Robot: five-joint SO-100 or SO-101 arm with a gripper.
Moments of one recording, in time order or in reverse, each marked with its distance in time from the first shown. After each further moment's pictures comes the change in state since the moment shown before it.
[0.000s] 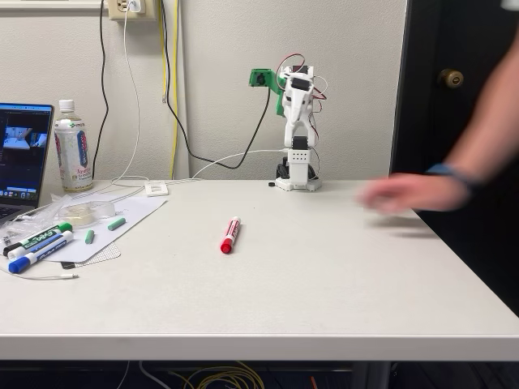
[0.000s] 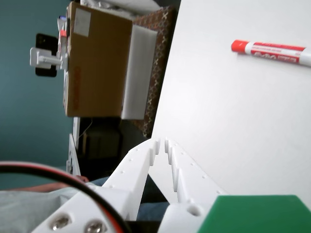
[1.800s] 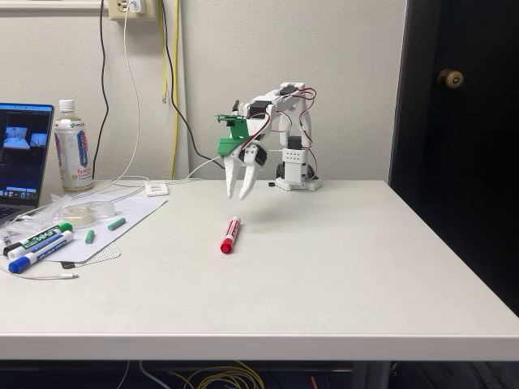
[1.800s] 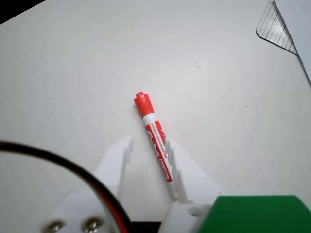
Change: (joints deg) arm 14.0 -59.1 -32.7 -1.0 -71.8
